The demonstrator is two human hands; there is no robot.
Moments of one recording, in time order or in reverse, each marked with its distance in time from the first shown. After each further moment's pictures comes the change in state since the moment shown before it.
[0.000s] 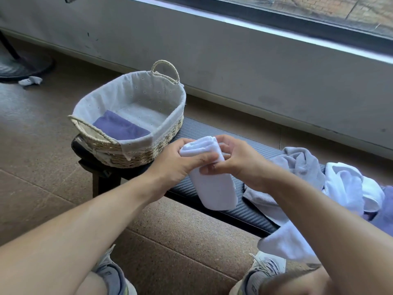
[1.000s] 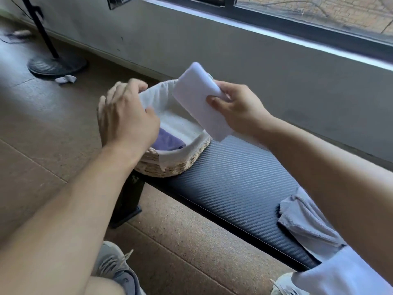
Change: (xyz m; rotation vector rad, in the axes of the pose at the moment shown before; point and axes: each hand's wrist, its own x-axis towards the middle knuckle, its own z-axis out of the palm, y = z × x) left_hand 0.011 0.057 -0.128 0.902 0.878 0.210; right_hand 0.105 -0.111 0.036 -0.559 0.237 -0.334
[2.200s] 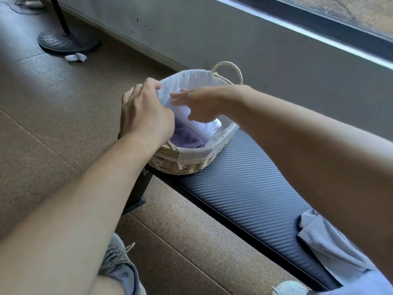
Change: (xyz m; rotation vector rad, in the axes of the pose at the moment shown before) left_hand 0.008 -0.020 0.010 -0.049 -0.155 -0.215; right_hand 0.098 -0.031 0.094 -0.864 -0.743 -0.243
